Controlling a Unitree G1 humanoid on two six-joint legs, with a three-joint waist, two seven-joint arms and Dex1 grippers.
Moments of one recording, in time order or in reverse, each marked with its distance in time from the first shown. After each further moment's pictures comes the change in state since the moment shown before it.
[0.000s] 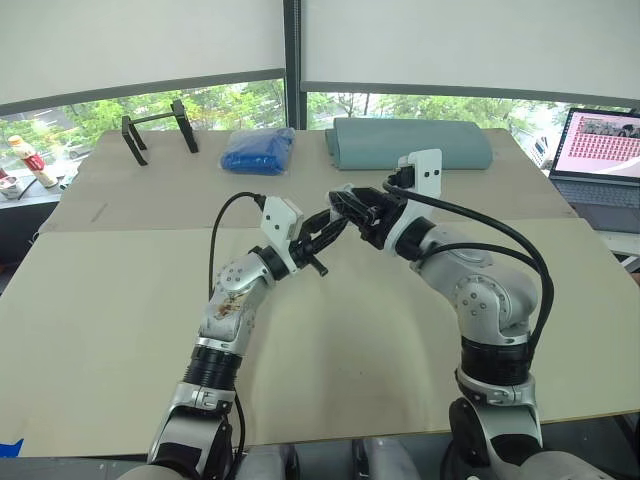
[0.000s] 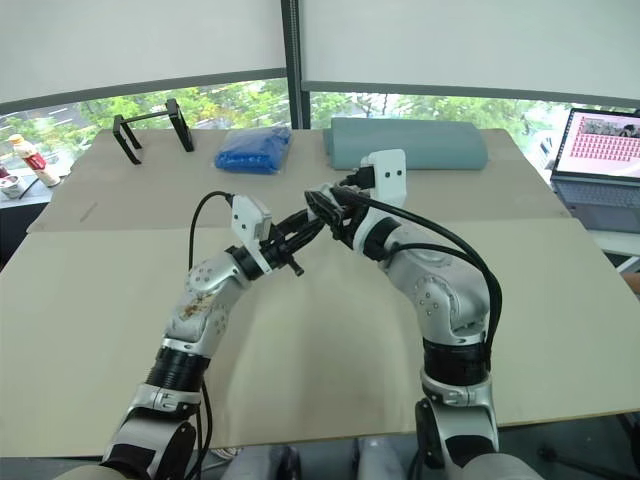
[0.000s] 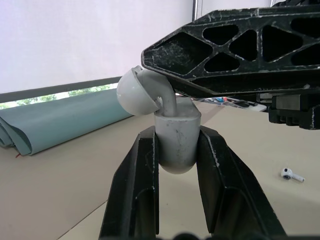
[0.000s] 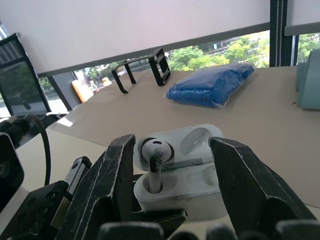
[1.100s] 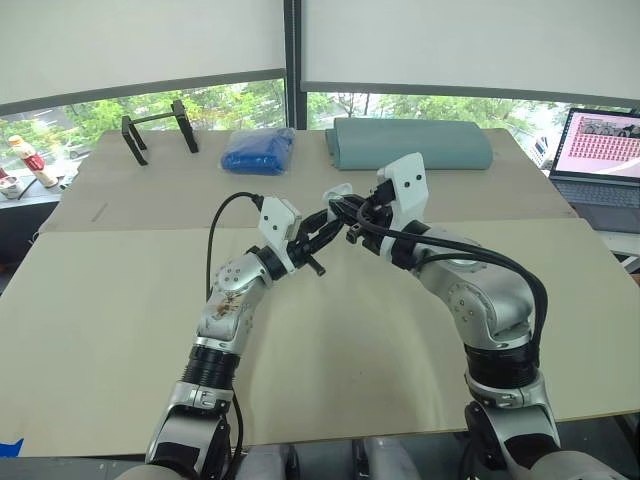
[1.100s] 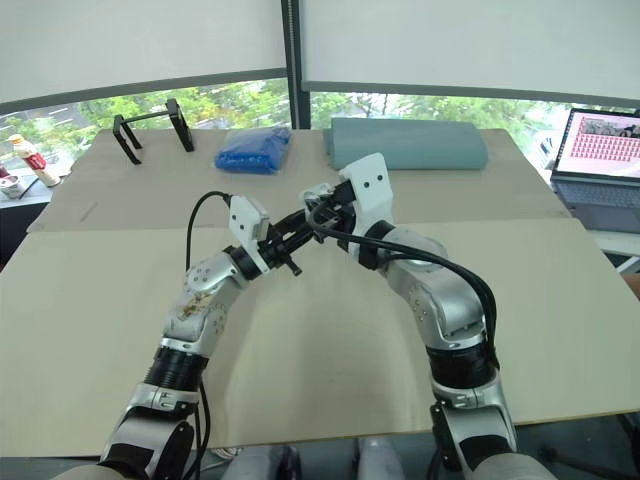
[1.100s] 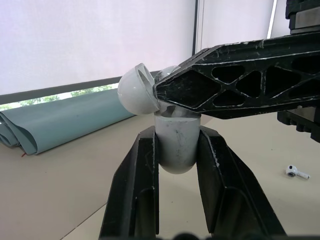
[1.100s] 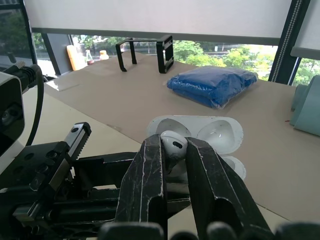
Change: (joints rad) left arm -0.001 0.006 0.001 0.014 0.003 -0.020 0.000; right arm 0.009 -0.068 0.132 -0.021 -0.133 -0.078 0.081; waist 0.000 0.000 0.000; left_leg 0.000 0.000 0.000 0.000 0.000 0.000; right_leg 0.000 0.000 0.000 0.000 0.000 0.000
